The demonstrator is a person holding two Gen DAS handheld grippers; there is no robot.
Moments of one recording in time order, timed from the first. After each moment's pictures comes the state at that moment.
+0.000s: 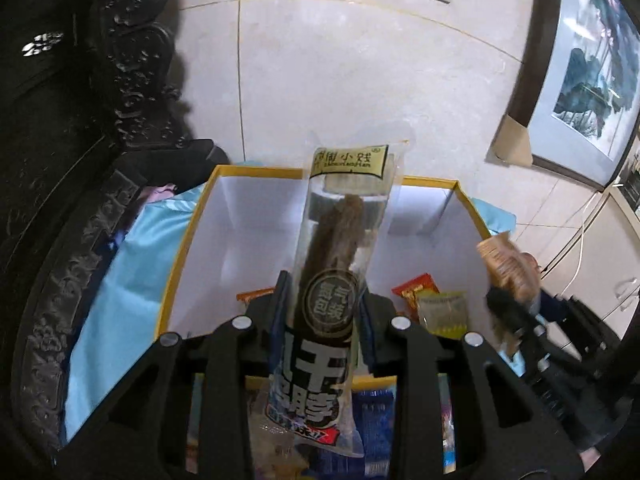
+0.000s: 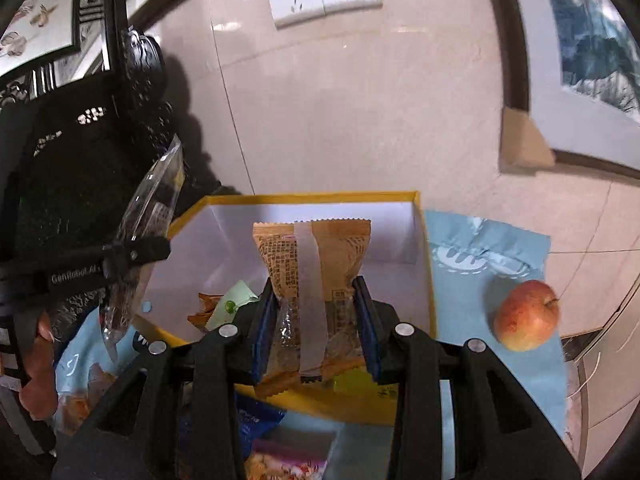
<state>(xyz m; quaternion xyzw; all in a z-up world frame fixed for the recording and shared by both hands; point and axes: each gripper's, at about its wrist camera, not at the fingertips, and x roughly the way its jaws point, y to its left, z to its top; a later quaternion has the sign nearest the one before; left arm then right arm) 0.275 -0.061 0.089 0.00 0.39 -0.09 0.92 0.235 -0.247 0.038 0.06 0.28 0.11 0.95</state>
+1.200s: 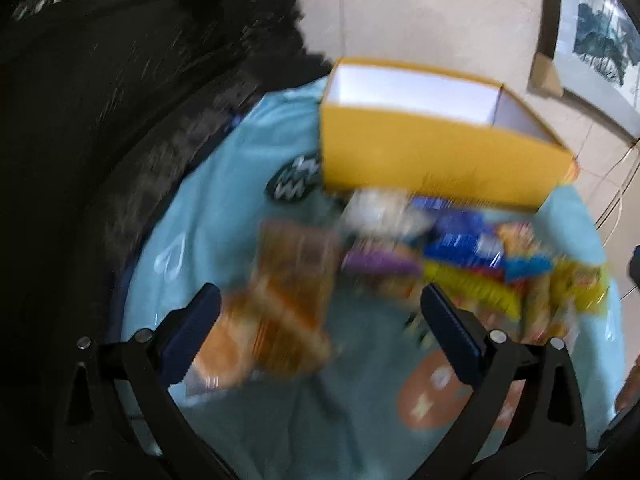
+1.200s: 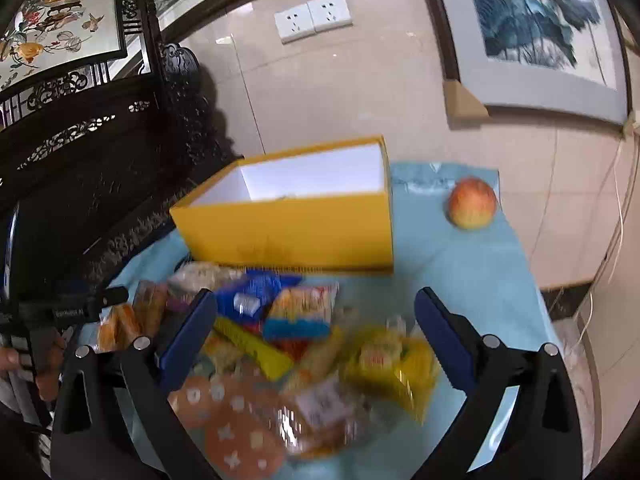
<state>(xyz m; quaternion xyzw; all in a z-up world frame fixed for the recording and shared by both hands) 0.074 0.039 0.023 0.02 0.43 0.03 0.90 0.031 -0.264 -0.006 0.10 0.26 0.10 0.95</state>
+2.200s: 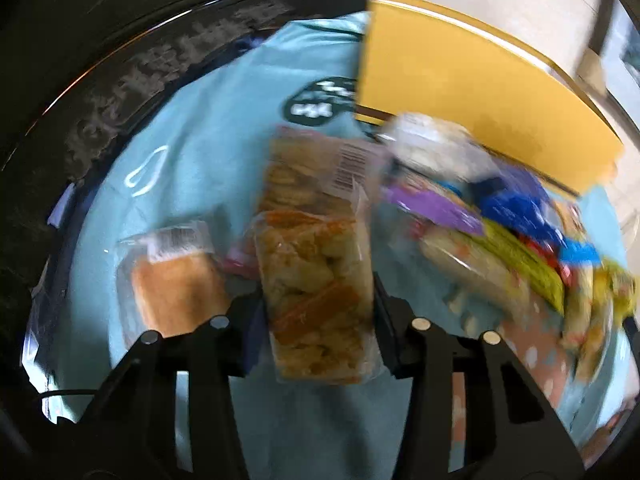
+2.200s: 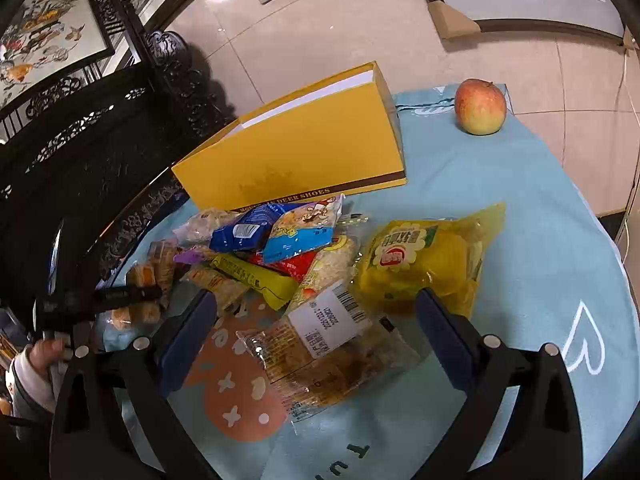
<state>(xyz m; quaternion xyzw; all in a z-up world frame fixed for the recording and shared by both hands) 0.091 0.047 -0.038 -0.03 0.49 0.04 0.87 0.030 -0.274 -0.067 0.18 0.31 0.13 0.93</state>
